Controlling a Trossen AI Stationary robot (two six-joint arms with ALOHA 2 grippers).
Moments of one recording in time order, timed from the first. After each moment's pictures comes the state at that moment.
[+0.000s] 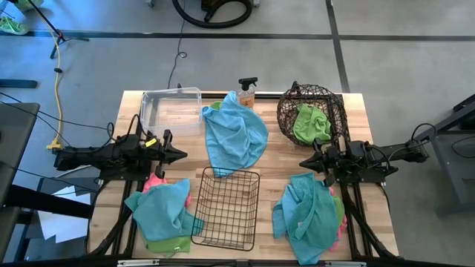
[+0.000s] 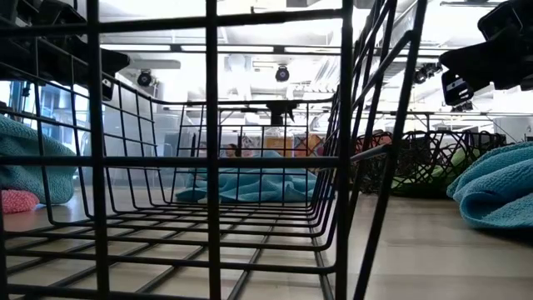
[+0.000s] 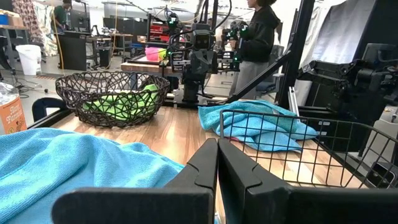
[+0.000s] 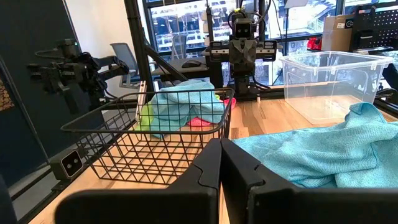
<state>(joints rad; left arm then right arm) 0.04 0.00 0.01 0.02 0.06 -0.08 0.16 0.01 0.01 0.01 0.00 0.10</state>
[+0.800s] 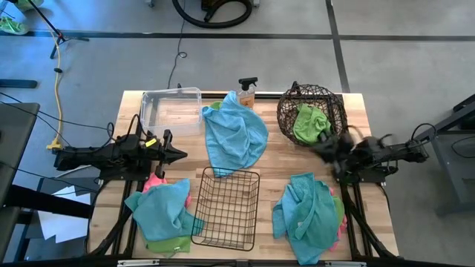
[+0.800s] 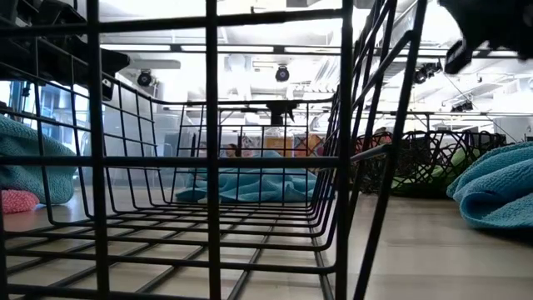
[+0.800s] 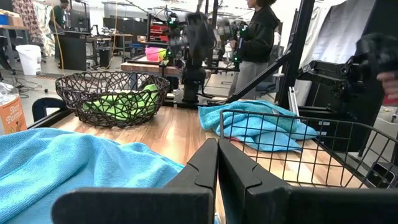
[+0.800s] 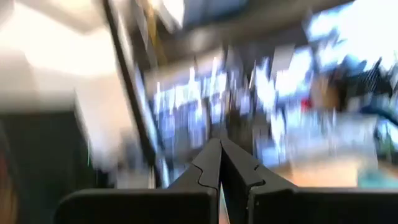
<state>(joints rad) 0.04 0.00 0.01 0.02 0.06 -0.08 0.16 0.01 0.01 0.46 0.14 0.27</state>
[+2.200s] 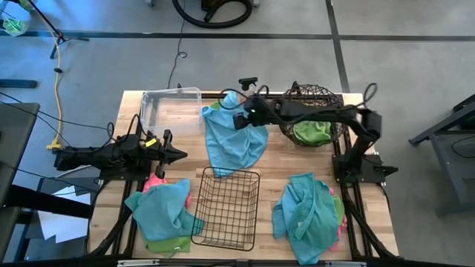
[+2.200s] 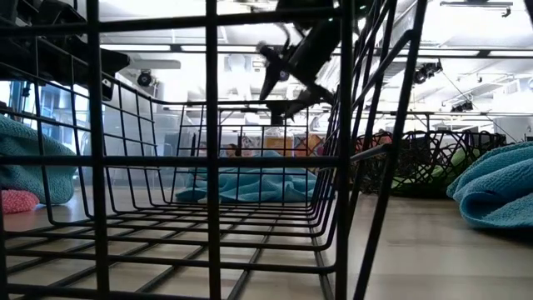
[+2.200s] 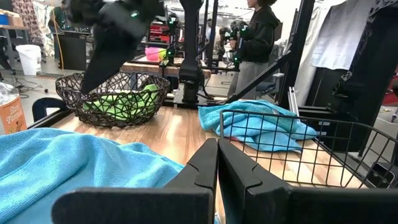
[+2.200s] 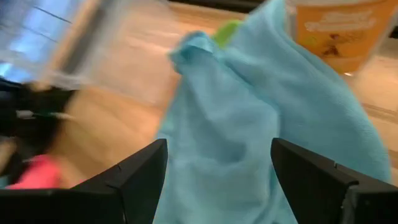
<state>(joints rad) 0.04 0.00 0.01 0.02 0.06 -0.08 -0.27 1.78 1.44 -0.48 0.18 0.84</state>
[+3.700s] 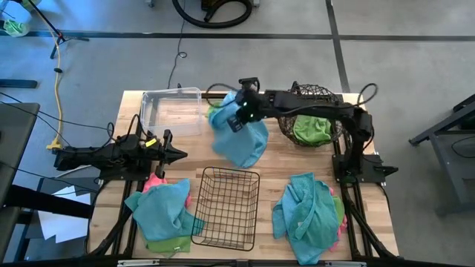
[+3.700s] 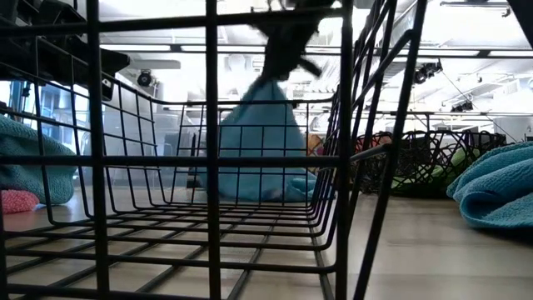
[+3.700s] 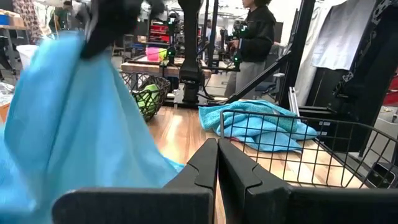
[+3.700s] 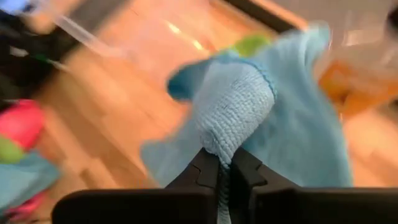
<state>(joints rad) 0.04 0.00 0.01 0.02 0.06 -0.08 -0.23 1.86 1.77 -0.77 0.16 0.52</state>
